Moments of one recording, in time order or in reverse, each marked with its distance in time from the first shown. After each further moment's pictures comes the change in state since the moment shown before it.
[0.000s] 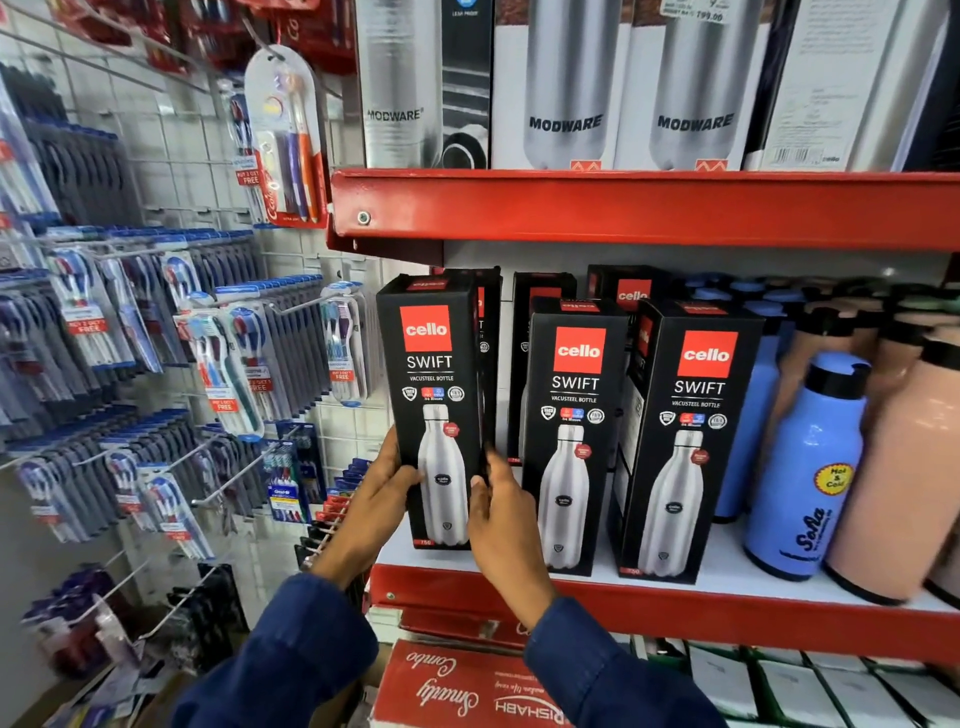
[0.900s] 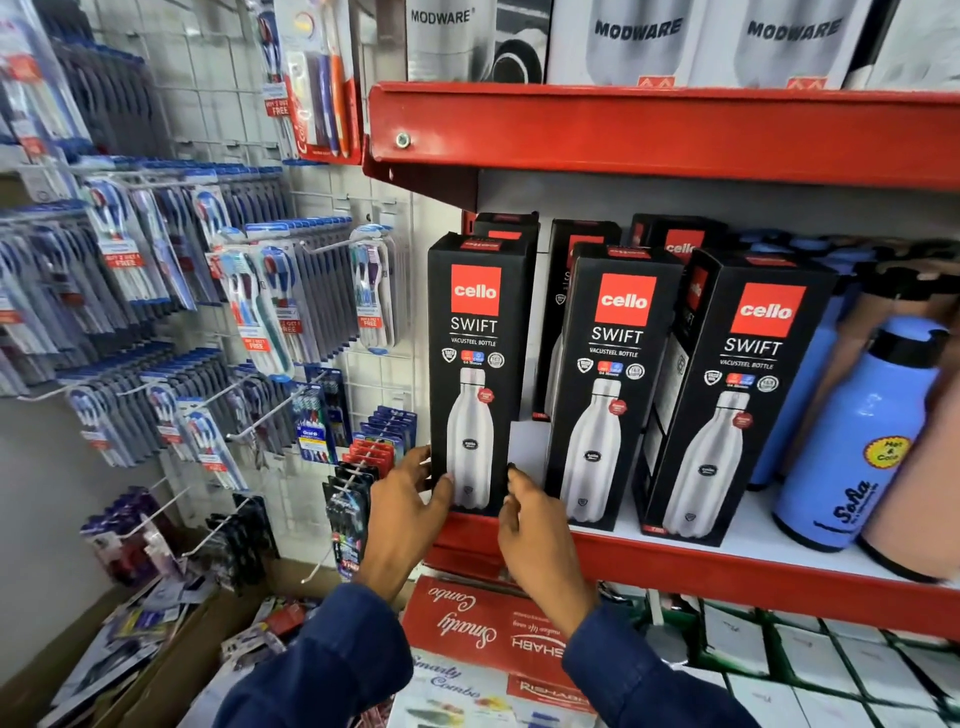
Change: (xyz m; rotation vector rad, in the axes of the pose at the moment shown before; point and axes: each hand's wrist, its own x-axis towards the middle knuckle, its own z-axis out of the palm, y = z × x) left_hand -0.045 -0.053 0.015 0.470 0.314 0.072; right_hand -0.040 0.034 -0.001 -0.227 -0.160 0.062
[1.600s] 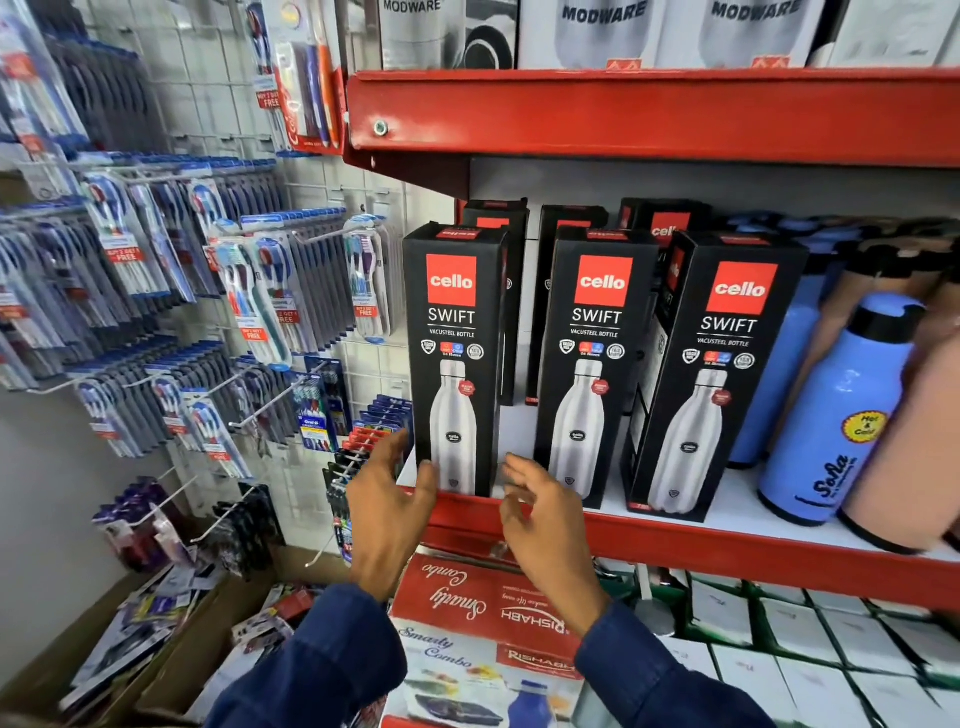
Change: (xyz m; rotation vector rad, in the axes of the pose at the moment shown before) left_hand -0.024 0.019 -0.007 -0.014 0.196 -0.035; right_hand -0.021 0.011 -0.022 0.173 0.045 -0.057
